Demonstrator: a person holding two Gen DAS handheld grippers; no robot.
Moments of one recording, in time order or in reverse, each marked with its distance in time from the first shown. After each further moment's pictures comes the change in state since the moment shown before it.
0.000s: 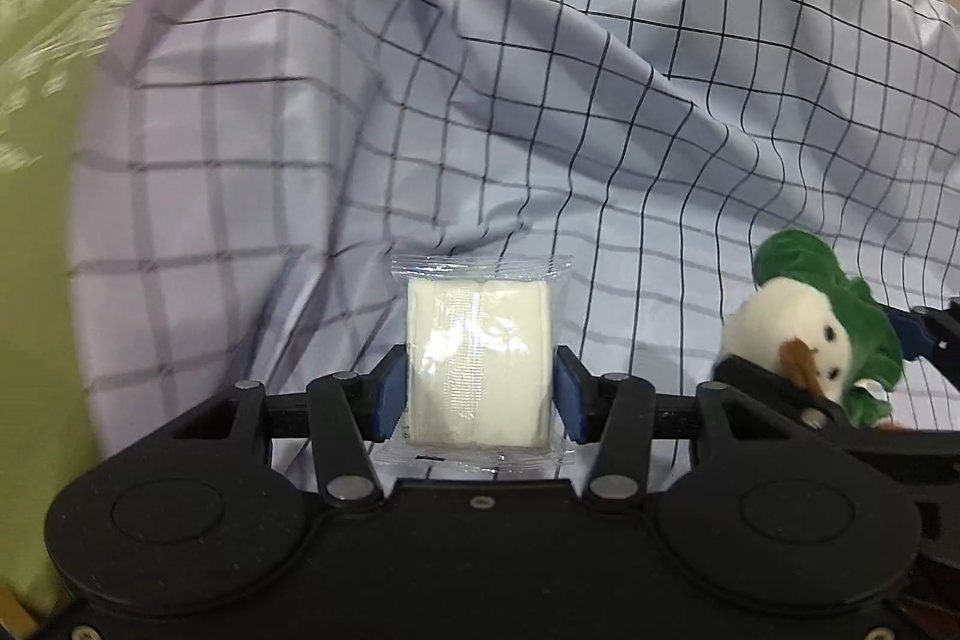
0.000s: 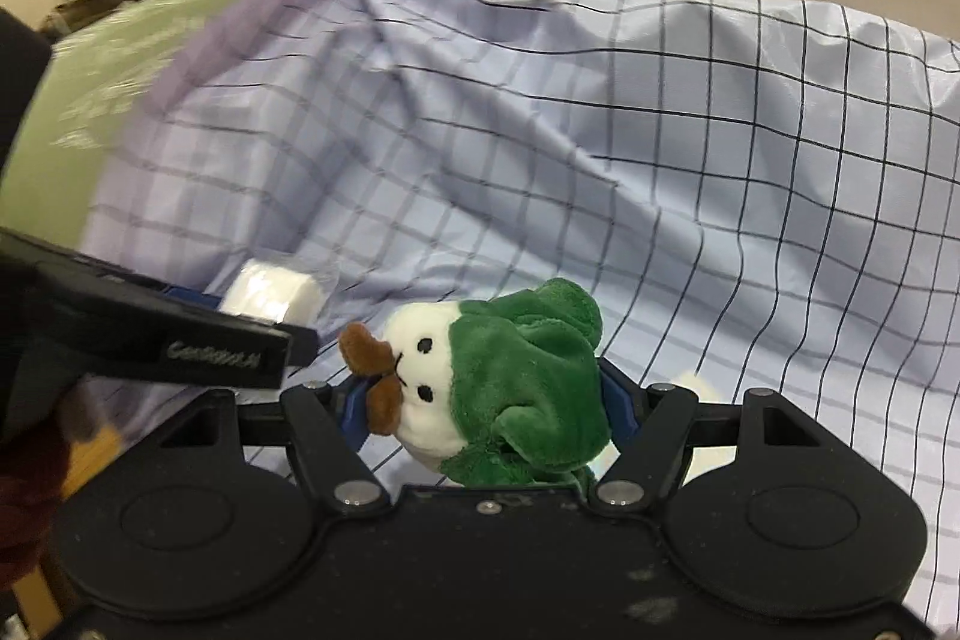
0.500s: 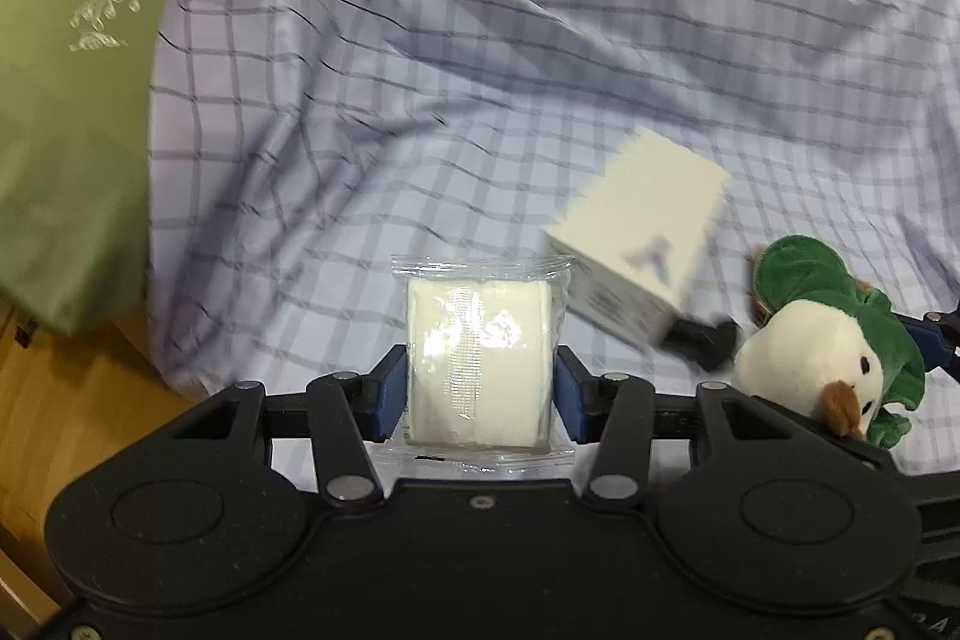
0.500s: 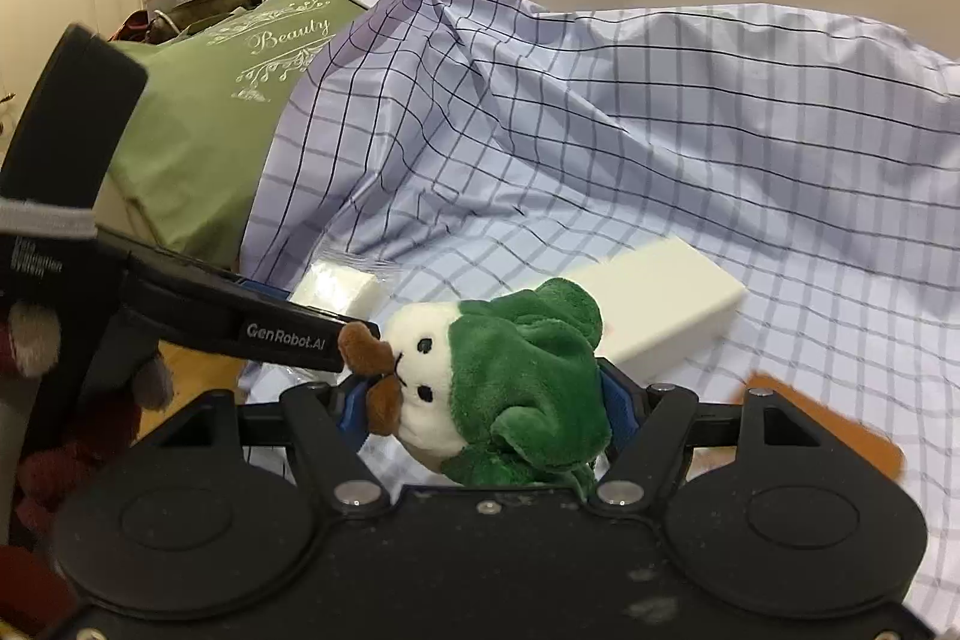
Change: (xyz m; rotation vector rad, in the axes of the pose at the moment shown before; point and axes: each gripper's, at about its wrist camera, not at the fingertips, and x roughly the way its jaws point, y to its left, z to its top) left arm -0.094 -0.046 -0.100 0.067 0.031 -0.088; right arm -0.161 0.020 -0.103 0.016 -0.023 0.056
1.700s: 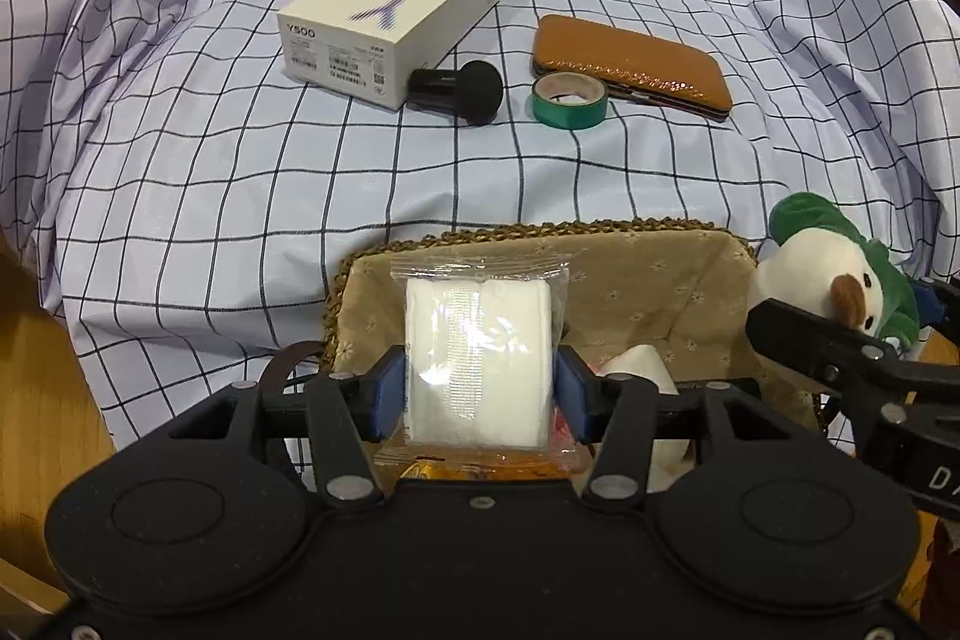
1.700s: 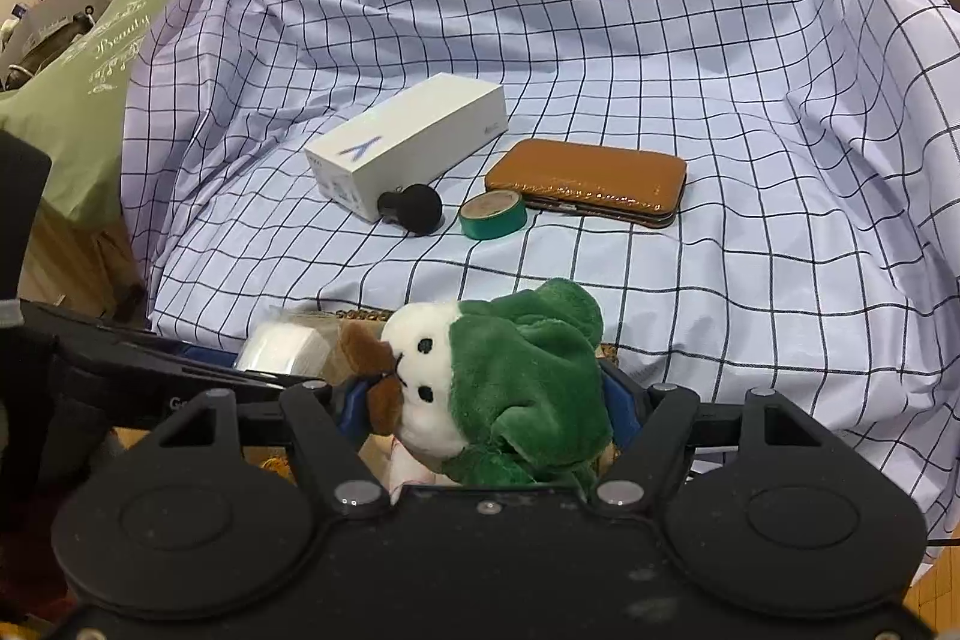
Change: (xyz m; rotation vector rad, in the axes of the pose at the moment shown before) left arm -0.002 -0.094 -0.085 0.147 0.225 -0.146; right arm -0.092 -0.058 -0.114 0.321 0.141 -0.217
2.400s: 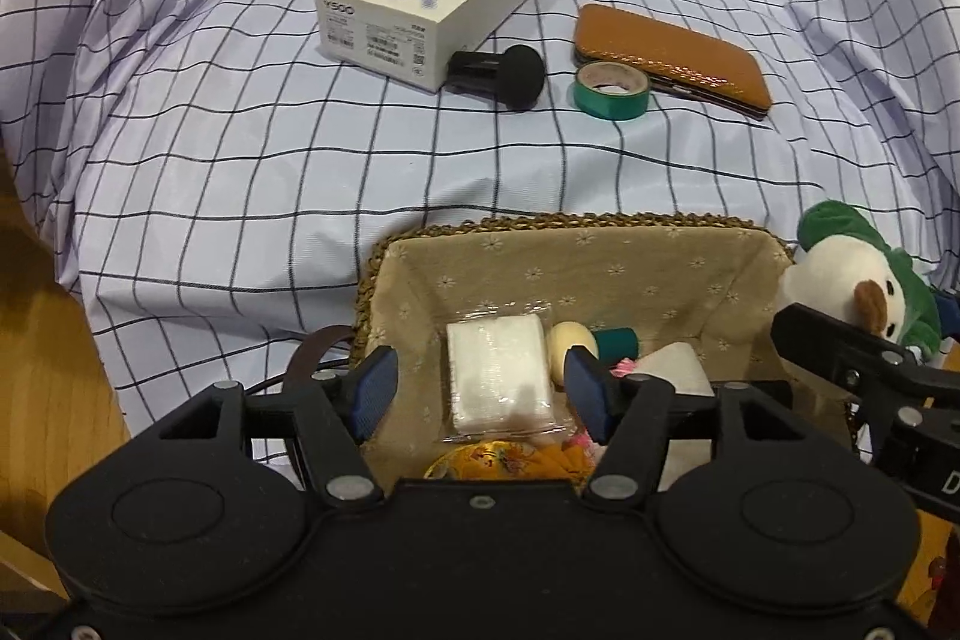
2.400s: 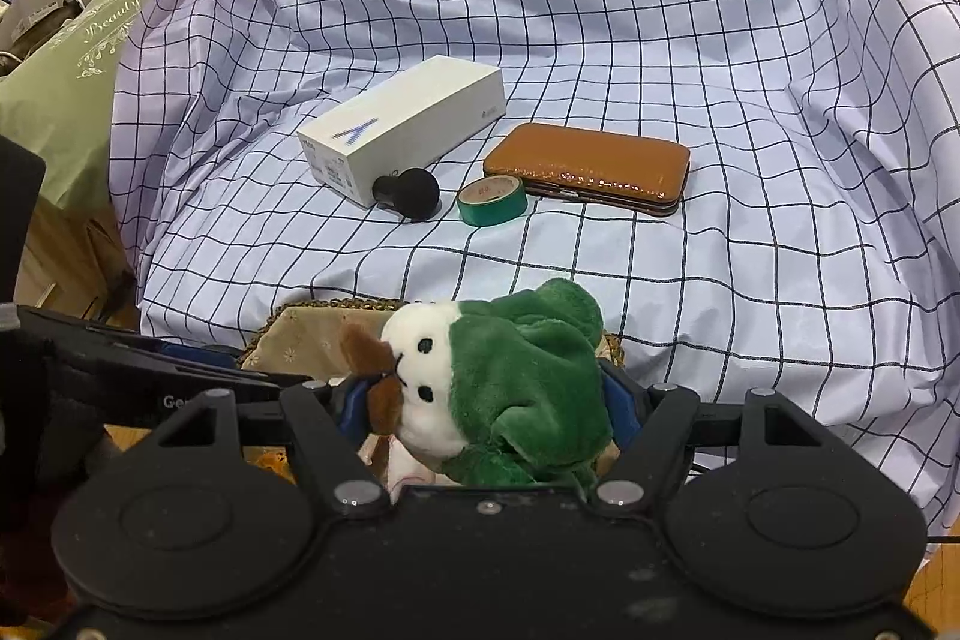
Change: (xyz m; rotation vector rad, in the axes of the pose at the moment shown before) left arm 0.006 0.009 -0.001 -0.046 0.018 0.047; right arm 0.010 0.002 0.002 -0.007 0.035 -0.019
